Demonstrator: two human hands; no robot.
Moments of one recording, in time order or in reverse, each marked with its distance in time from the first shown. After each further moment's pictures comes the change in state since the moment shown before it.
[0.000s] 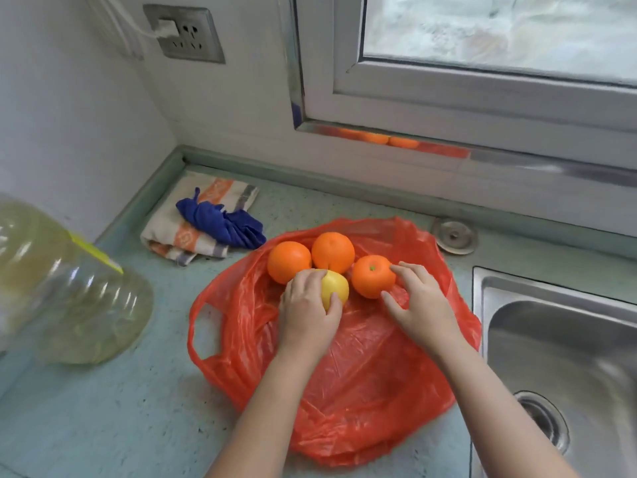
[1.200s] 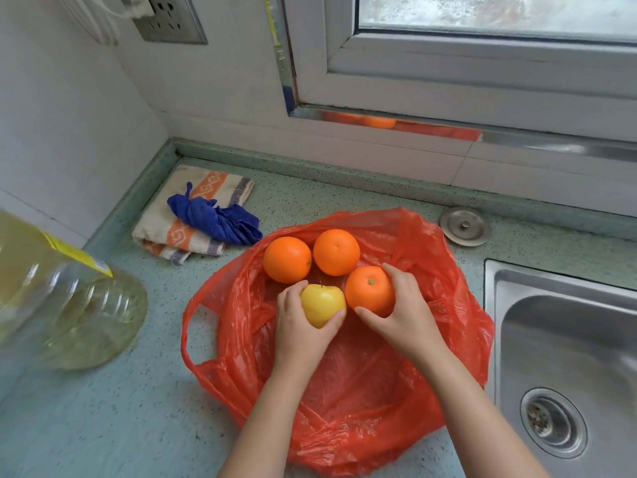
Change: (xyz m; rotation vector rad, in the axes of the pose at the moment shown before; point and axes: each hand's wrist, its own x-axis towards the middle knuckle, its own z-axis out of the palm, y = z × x) left_hand -0.008 -0.027 0.026 -0.230 -0.004 -0.213; right_hand -0.003 -0.006 0.028 0.259 -0.089 0.072
